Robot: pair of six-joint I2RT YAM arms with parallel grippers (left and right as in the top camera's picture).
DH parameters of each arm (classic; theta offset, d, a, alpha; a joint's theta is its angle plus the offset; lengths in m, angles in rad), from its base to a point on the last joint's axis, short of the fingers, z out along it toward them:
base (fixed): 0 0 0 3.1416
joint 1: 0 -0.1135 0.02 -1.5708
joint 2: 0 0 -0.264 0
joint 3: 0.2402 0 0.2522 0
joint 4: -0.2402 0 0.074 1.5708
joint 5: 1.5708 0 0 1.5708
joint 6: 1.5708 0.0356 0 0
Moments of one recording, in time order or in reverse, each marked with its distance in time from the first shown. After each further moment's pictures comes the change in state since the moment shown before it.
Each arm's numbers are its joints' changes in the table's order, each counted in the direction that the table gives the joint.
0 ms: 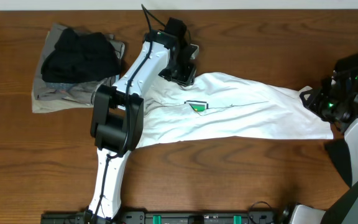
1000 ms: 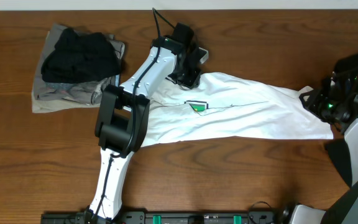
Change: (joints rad) left arm 0.039 -0.016 -0.053 0.111 0.018 0.082; right arm 0.000 0.000 0.000 -0.023 0.000 0.000
